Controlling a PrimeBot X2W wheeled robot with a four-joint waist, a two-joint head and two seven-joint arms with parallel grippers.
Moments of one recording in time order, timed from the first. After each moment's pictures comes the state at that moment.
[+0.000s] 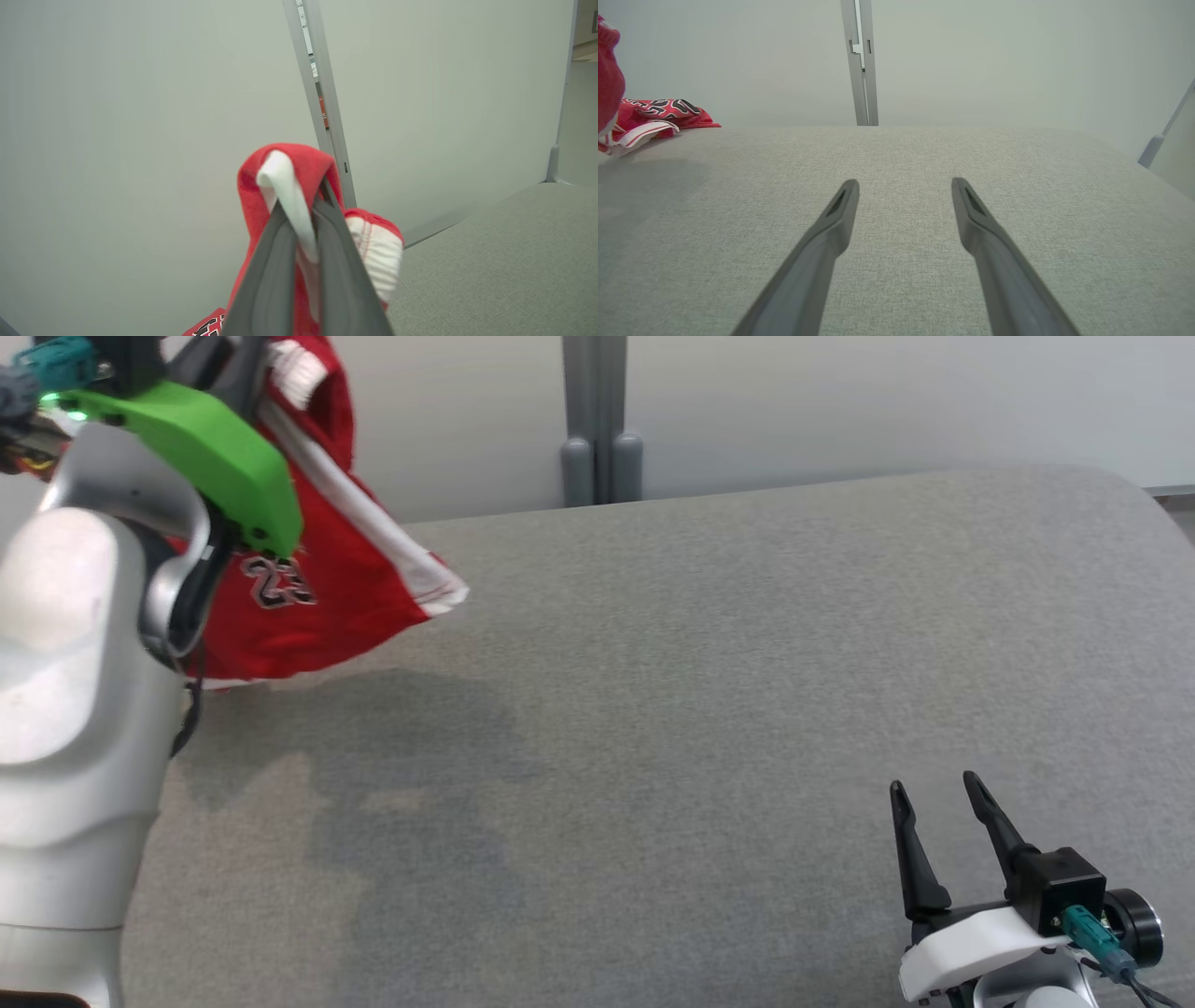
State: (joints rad) left arm -0.93 0.37 -0.39 0.39 -0.45 -0.13 0.16; right arm 0.03 -0.05 0.00 0.18 0.04 0.13 -0.26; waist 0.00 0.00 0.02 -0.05
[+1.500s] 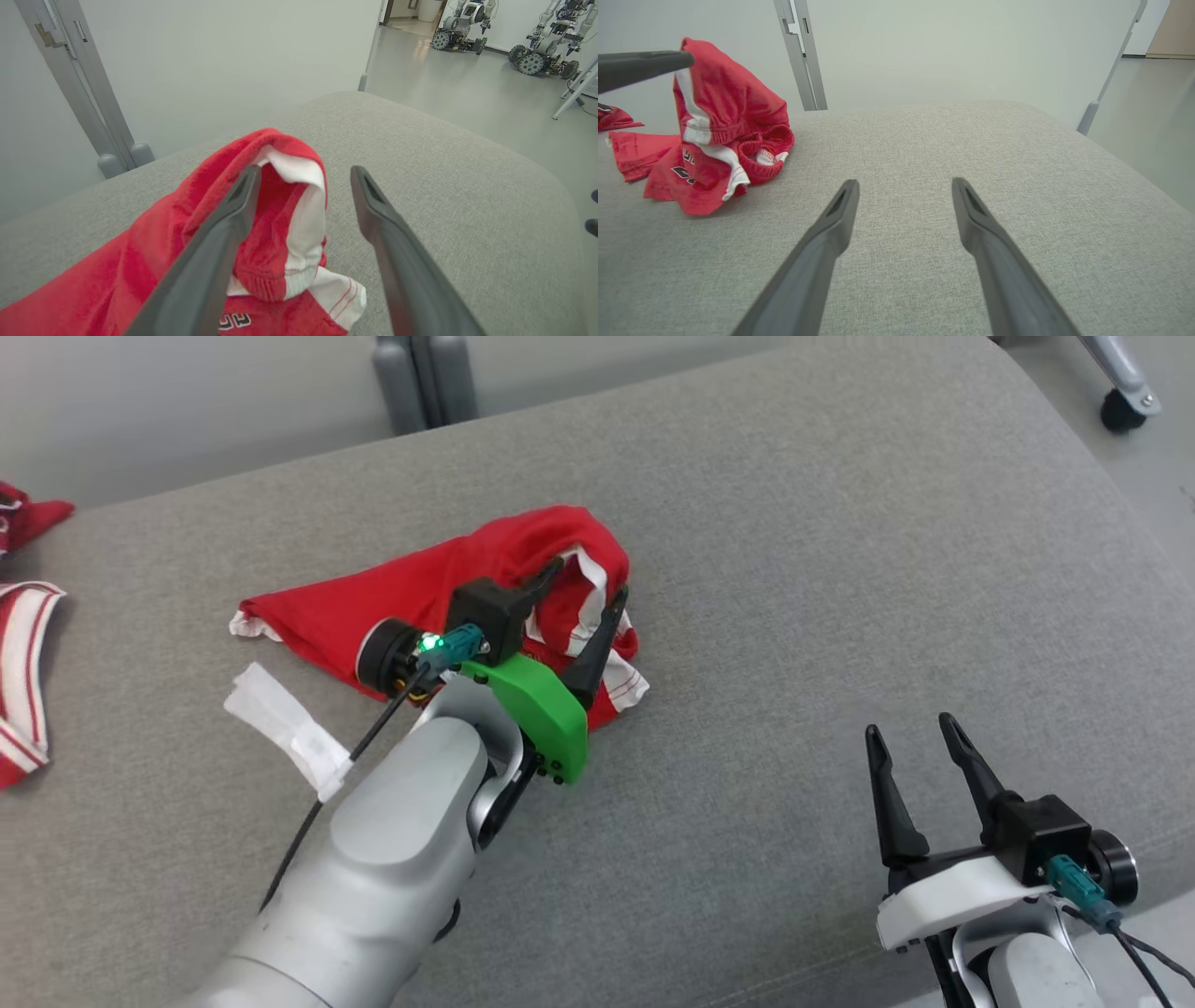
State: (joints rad) left arm -0.81 0.05 -0.81 0.80 -0.62 -0.09 -0.23; right arm -0.07 -0.05 0.04 0.19 0.07 0.13 -0.26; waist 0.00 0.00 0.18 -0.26
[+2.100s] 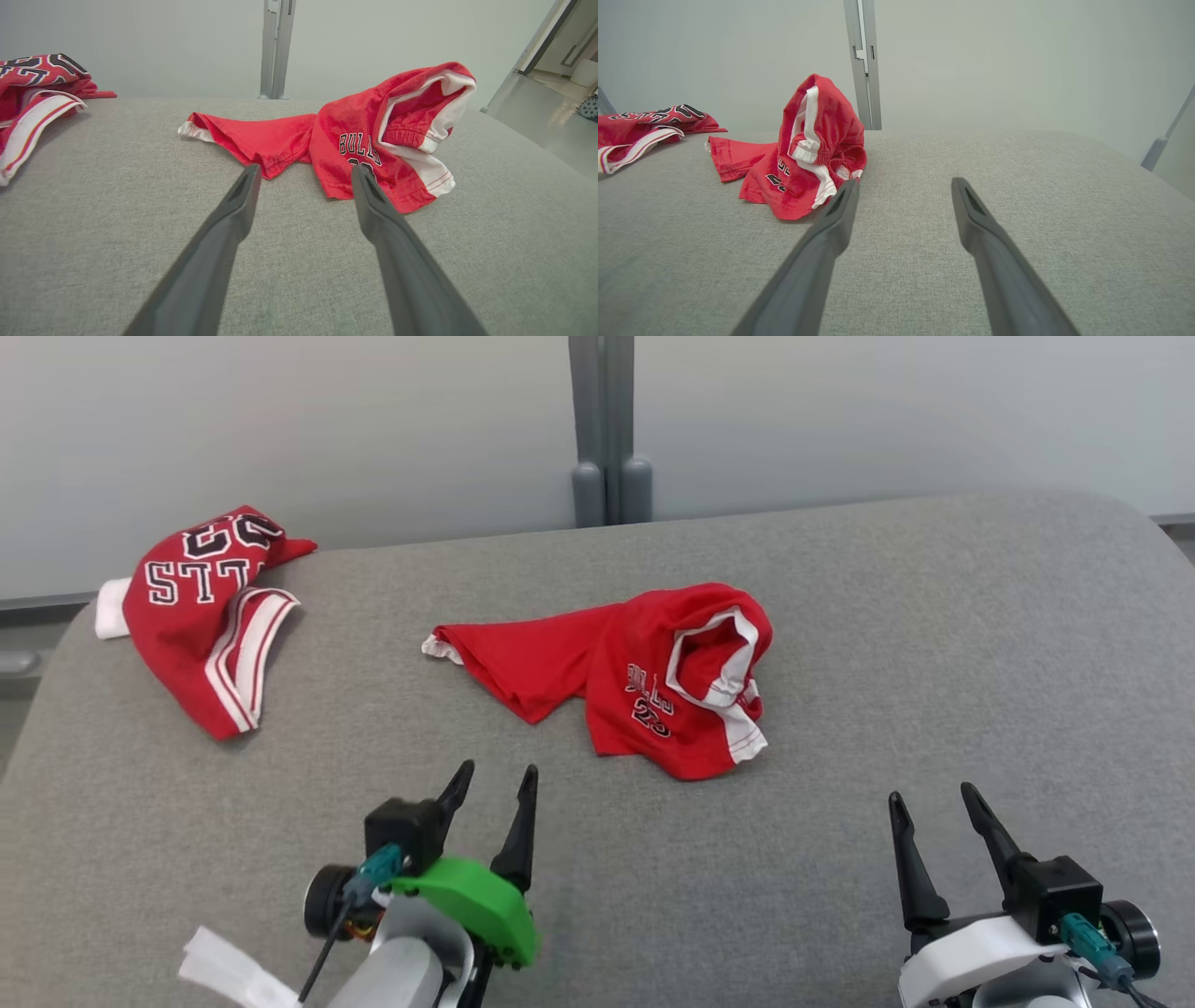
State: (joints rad) left arm -0.34 0.10 -0.61 0.57 -0.59 0.06 -0.26; right arm 0.04 -0.05 0.00 0.20 0.05 0.13 -0.26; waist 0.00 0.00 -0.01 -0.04
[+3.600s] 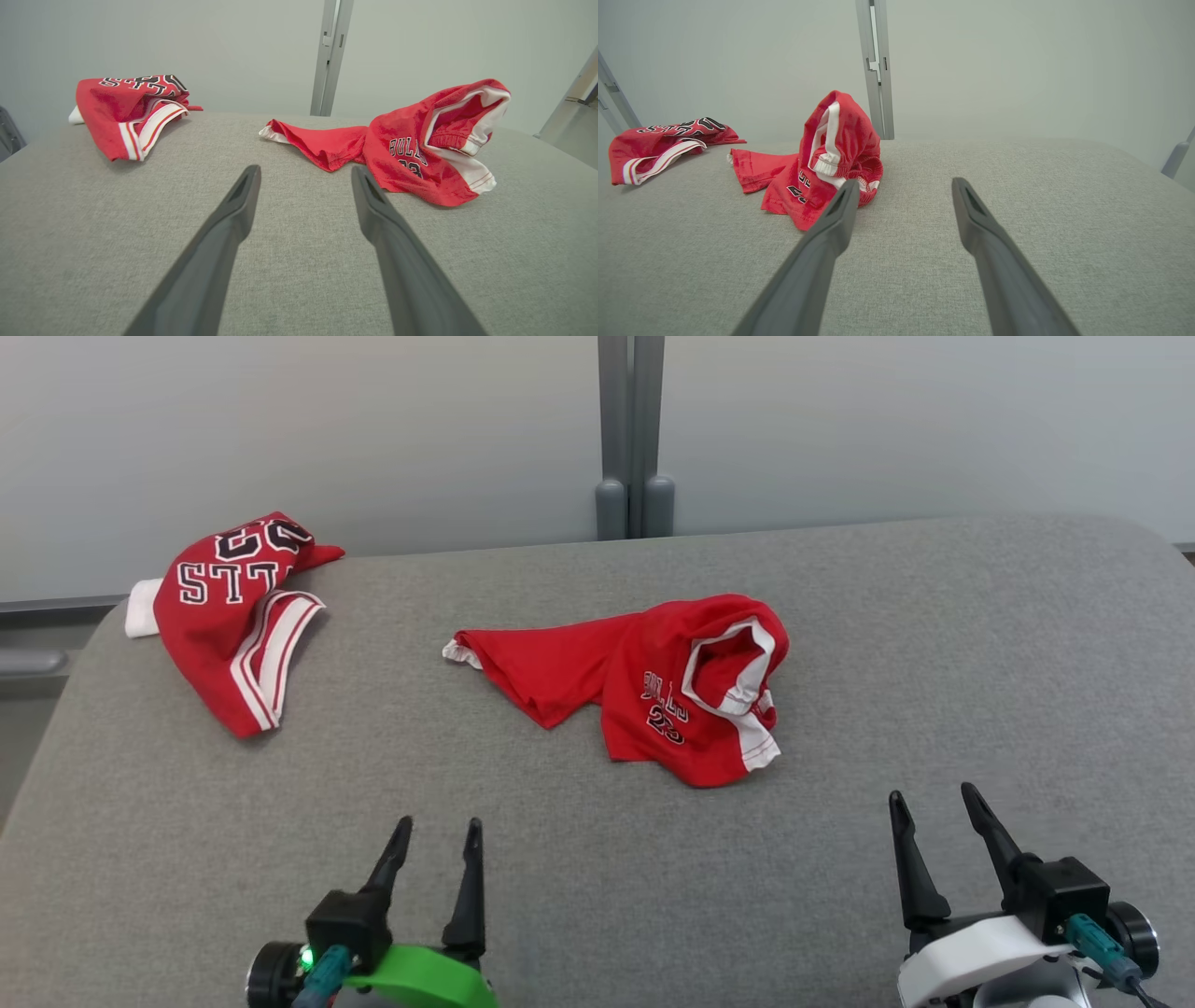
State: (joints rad) left arm -0.02 0.05 -0.29 0.30 -0.29 0.01 -0.26; right arm 0.06 -0.05 0.01 0.18 0.08 0.13 -0.26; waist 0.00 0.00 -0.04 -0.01
